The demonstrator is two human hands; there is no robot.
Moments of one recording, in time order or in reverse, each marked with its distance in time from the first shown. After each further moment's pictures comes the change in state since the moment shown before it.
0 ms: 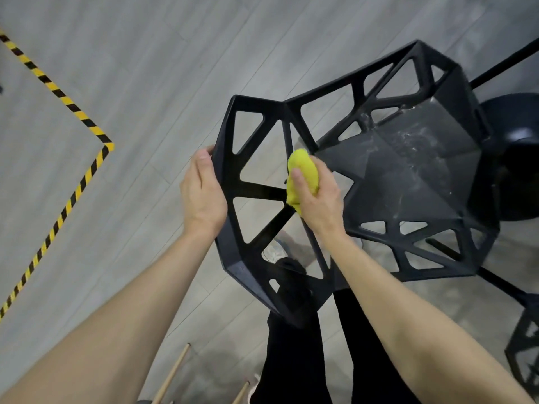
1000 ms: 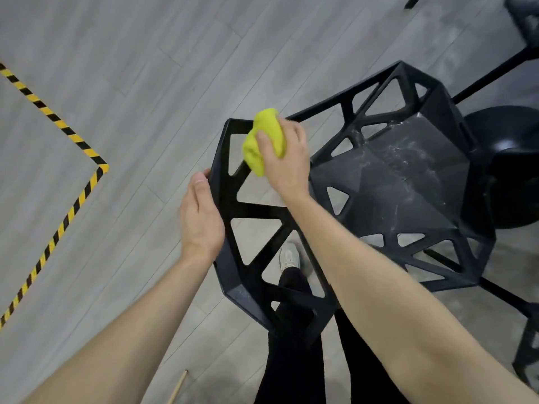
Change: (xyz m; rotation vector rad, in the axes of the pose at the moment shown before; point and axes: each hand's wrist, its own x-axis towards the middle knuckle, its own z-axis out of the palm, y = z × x) left_hand -0.003 0.004 0.001 -0.040 -0.015 -0.036; right_hand 0.071 -0.080 0.036 0.104 0.168 -0.177
